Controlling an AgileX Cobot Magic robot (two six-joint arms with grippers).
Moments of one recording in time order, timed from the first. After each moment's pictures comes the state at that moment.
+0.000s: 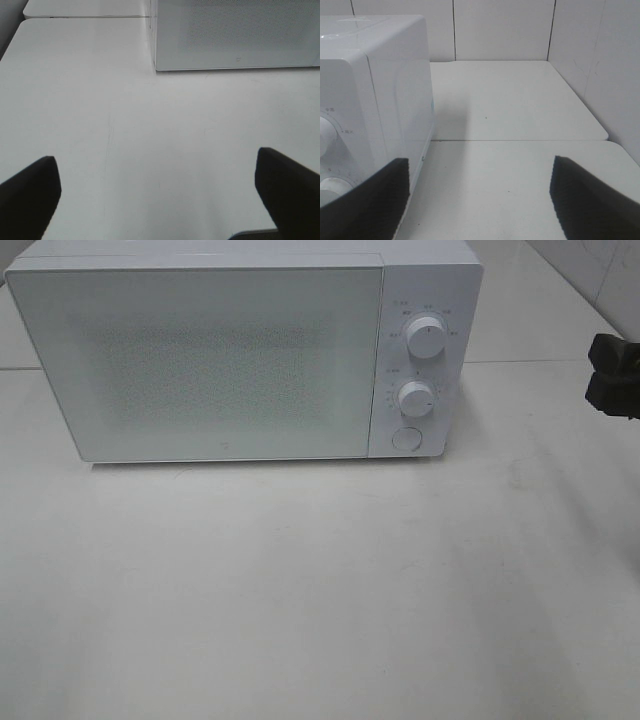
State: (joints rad) left arm 0.04 0.00 -0.51 -0.14 1.08 0.09; right arm 0.08 1.25 -0.28 0.13 -0.87 -0.09
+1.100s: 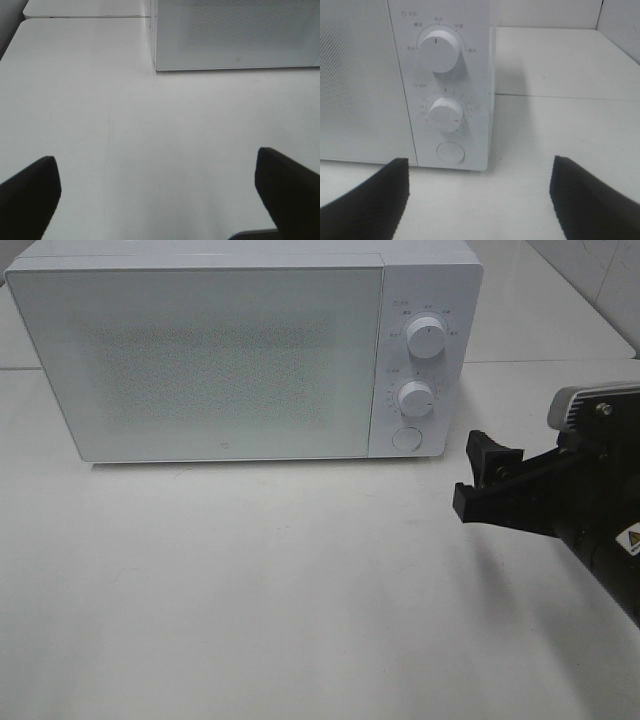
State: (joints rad) left arm 0.04 0.00 -0.51 -0.14 1.08 0.09; right arm 0.83 1.48 -0.20 0.84 -1.20 -0.31
